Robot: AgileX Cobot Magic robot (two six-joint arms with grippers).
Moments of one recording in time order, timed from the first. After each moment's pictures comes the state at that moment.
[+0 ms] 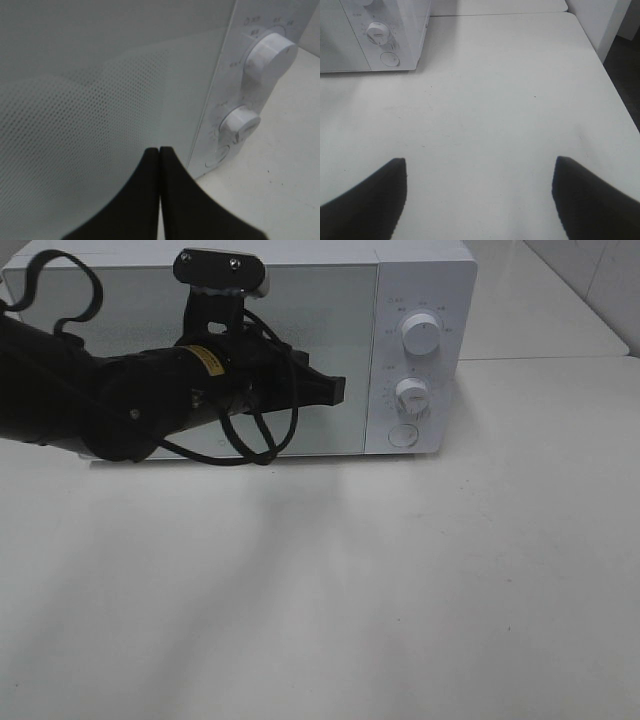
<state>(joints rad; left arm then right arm) -0.72 1.88 -0.99 -0.25 -0.45 0.09 0.06 0.00 -0.50 -0.10 1.01 0.12</state>
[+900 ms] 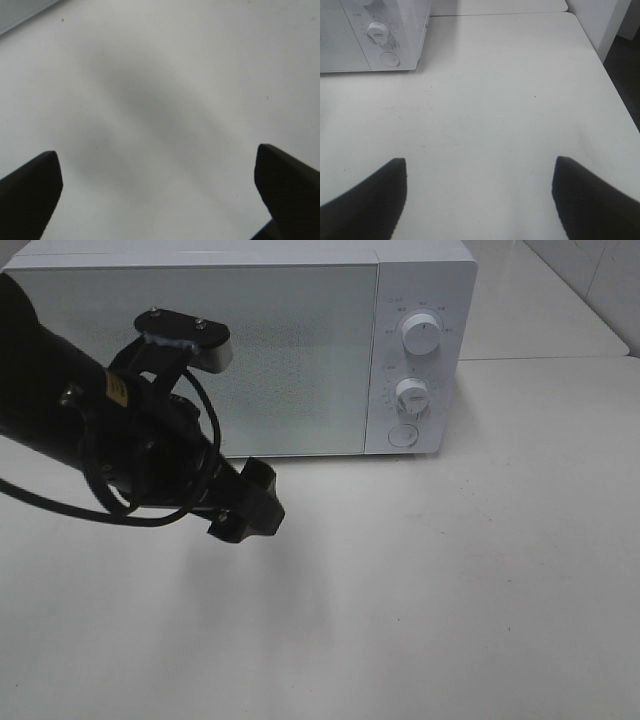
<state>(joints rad) -0.72 1.57 -0.91 -0.17 0.47 0.08 0.06 0.00 -0.50 -0.10 1.01 0.12</state>
